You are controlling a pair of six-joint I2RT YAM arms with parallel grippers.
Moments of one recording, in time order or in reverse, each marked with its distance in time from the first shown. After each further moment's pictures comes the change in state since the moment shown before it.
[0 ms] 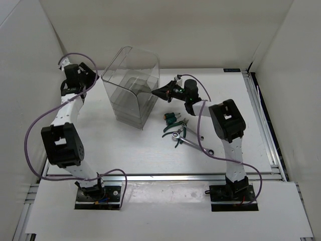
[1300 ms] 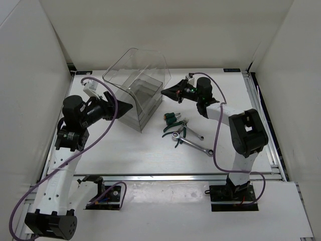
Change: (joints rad) left arm -0.261 -0.843 -0.377 -0.203 0.631 0.002; right arm -0.044 -0.369 -0.237 -0.207 -0.002 -0.071
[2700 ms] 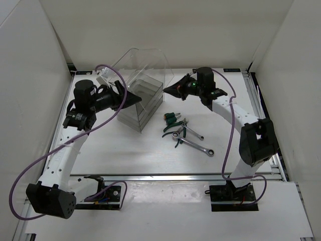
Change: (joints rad) left arm -0.073 0.240 0.141 0.009 0.068 -0.031; right arm 0.013 -0.151 0.178 -0.615 0.127 -0.138
